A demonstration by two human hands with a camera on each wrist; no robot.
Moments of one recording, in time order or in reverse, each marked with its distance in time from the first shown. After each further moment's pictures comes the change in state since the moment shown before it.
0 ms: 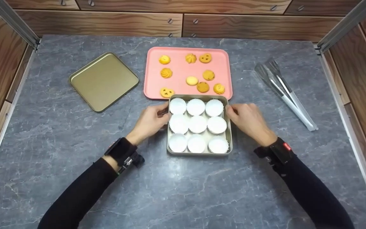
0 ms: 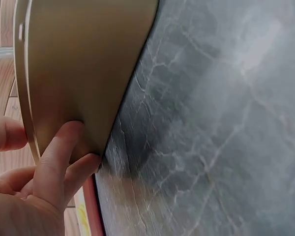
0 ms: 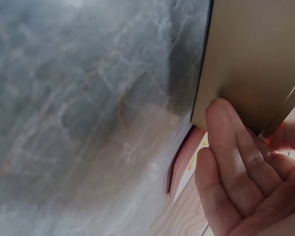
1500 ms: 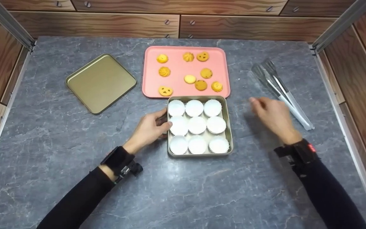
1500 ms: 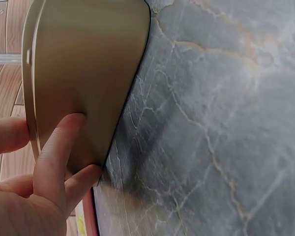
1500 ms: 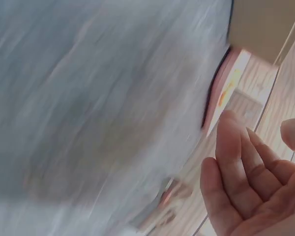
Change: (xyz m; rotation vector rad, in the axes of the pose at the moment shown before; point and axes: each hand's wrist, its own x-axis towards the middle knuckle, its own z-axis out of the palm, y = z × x) left_hand -0.016 -0.004 0.007 -0.194 -0.082 -0.078; right_hand -0.016 0.055 -0.042 -0.043 0.139 0.064
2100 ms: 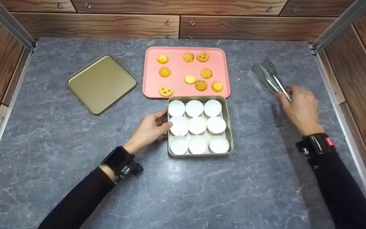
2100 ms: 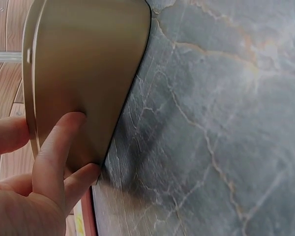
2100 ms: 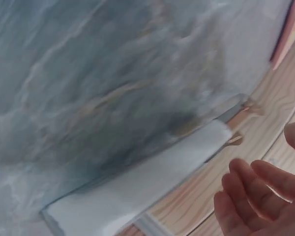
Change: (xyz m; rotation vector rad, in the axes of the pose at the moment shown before) left_hand -0.001 0.002 0.001 -0.077 -0.017 -0.029; right_hand 0.006 0.075 -0.031 -0.141 0.084 0.168
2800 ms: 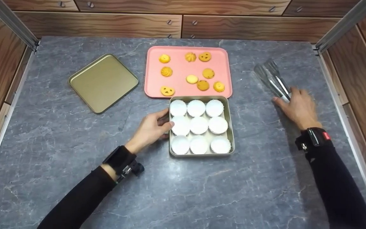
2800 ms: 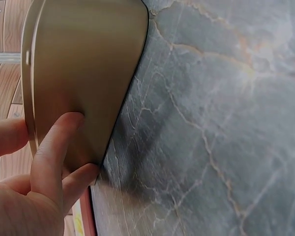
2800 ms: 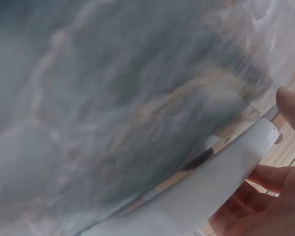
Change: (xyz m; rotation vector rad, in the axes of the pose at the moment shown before) left_hand 0.000 0.000 0.000 0.042 0.018 -0.015; right_hand 0.017 0.024 0.014 -0.039 -0.312 0.152
